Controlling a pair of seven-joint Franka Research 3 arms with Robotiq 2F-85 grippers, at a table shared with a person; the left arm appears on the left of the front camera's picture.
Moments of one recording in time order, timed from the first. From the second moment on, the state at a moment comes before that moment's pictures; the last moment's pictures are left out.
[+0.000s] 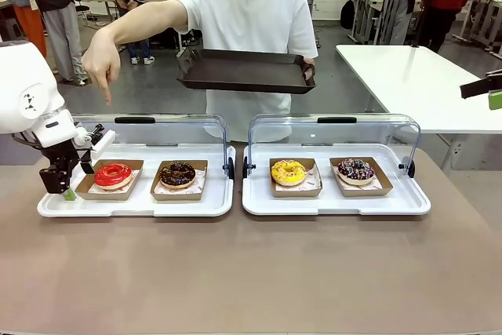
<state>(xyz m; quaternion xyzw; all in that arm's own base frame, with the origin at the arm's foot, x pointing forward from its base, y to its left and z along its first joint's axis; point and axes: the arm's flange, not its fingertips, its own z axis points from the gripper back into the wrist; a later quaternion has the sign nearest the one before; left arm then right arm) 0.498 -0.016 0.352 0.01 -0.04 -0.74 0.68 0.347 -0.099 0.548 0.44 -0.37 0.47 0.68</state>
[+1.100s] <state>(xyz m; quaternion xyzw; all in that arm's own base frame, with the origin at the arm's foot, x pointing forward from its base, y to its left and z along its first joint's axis) 0.499 -0.020 0.327 0.01 -0.02 -0.73 0.68 0.347 -0.099 0.548 0.44 -0.37 0.47 0.68</state>
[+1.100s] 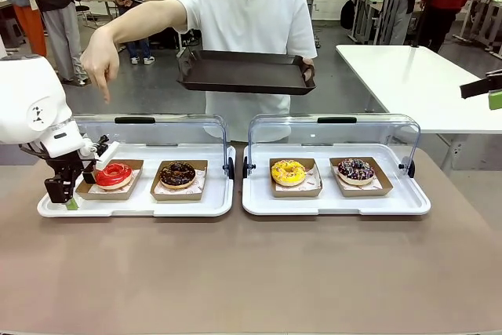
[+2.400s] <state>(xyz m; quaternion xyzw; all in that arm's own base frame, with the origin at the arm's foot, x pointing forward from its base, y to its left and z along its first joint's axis) 0.500 -0.020 0.335 0.03 -0.02 -0.74 0.67 0.347 -0.100 0.548 0.44 -0.37 0.47 0.68</state>
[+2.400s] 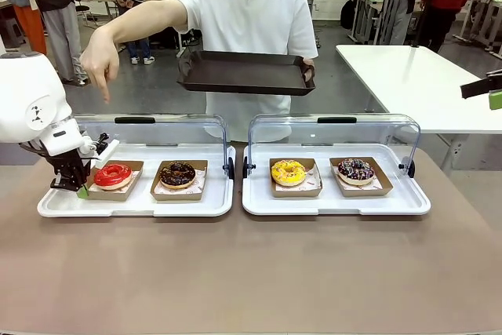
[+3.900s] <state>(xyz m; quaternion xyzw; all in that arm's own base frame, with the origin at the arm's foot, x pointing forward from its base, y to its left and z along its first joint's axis) 0.403 -0.074 0.613 0.07 -0.02 -0.70 0.71 0.347 -0.100 0.548 0.44 -0.37 0.47 0.68</state>
